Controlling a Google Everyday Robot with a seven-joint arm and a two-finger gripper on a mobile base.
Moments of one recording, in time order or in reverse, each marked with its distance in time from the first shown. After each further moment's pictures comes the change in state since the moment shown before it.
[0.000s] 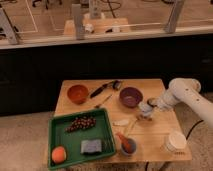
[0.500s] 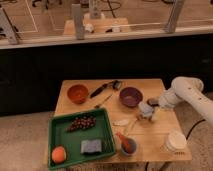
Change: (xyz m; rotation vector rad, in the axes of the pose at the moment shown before) arm 0.010 -0.007 -0.006 -0.003 -0.010 0.009
